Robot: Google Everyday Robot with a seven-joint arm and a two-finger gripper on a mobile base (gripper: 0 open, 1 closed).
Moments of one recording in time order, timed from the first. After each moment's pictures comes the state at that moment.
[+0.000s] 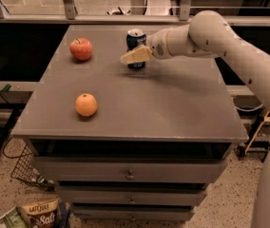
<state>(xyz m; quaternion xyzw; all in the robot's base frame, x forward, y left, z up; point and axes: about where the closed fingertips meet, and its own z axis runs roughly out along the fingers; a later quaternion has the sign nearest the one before) 0.763 -0.009 0.869 -0.40 0.74 0.24 0.48</state>
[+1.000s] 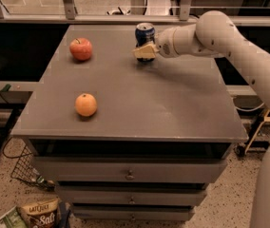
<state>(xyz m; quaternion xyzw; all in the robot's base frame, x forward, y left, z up) 0.780 -0.030 0.868 -0.41 0.74 0.21 0.50</state>
